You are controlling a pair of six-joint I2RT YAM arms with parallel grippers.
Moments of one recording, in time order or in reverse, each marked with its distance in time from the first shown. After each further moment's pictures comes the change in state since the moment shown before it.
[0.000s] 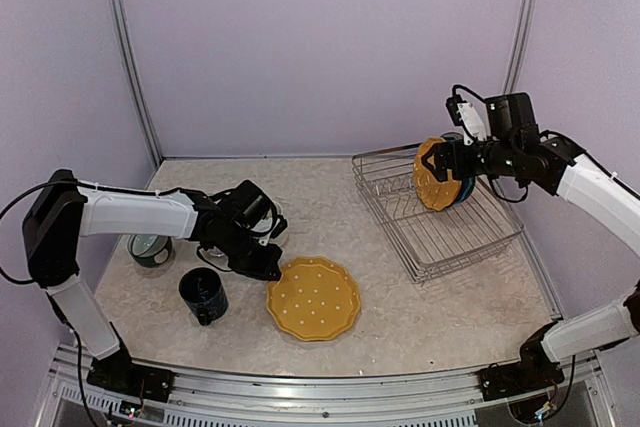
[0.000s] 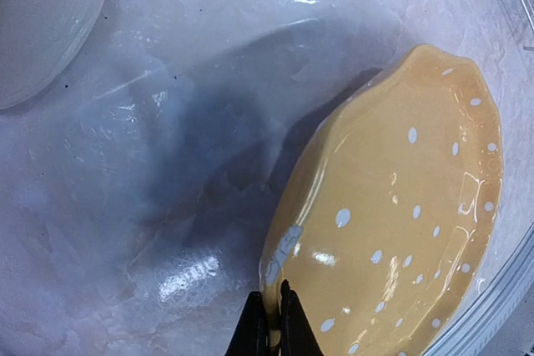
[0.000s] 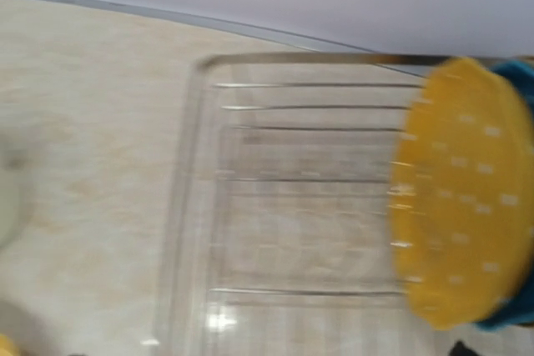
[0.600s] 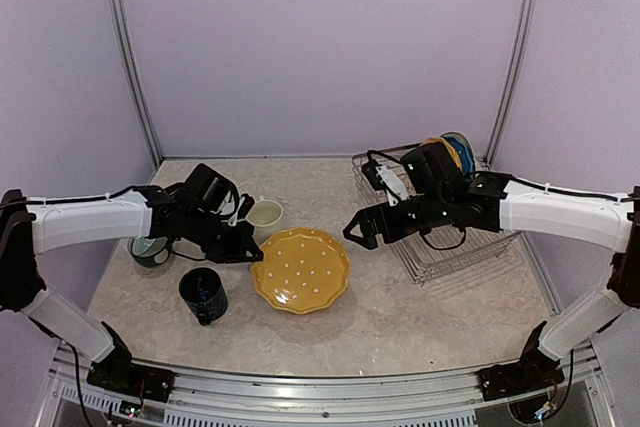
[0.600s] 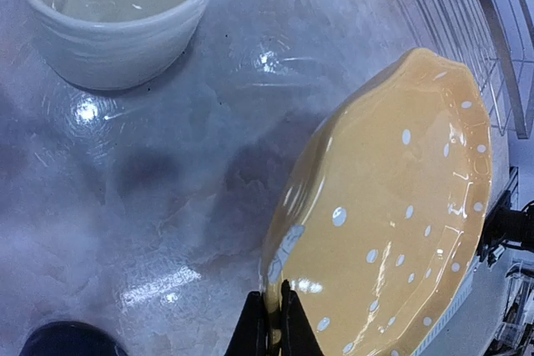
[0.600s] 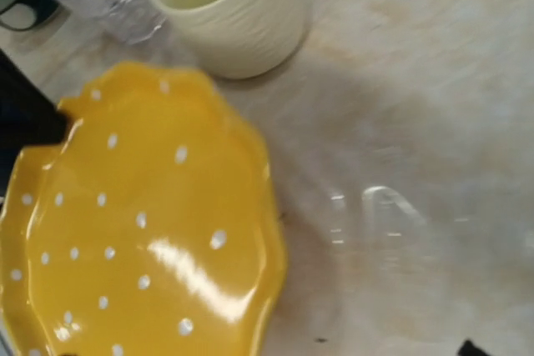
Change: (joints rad) left arm 0.114 -0.246 -0.127 0.055 0.090 -0.153; right arm 0.363 0.181 -0.124 0.147 -0.169 0.234
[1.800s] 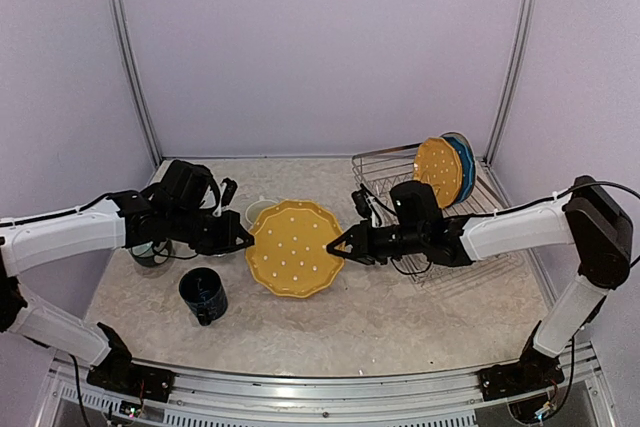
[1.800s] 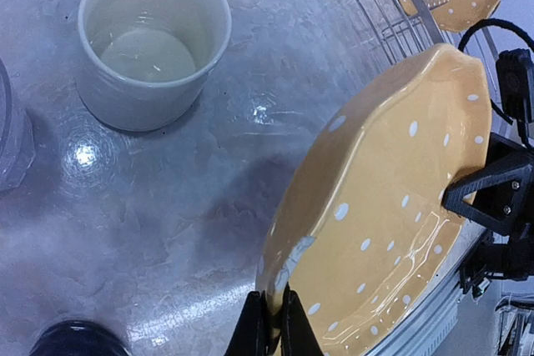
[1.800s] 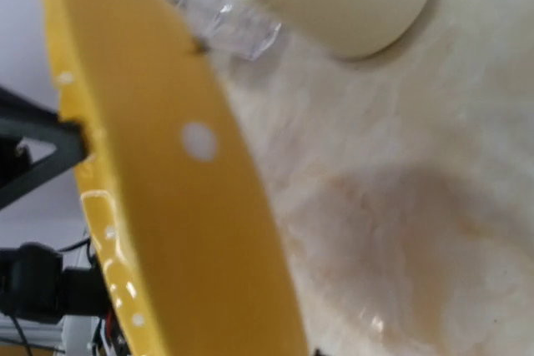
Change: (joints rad) left arm 0.010 -0.184 -0.071 0.077 -0.090 -0.072; right arm 0.008 0.218 -0.238 0.679 -0.301 0.509
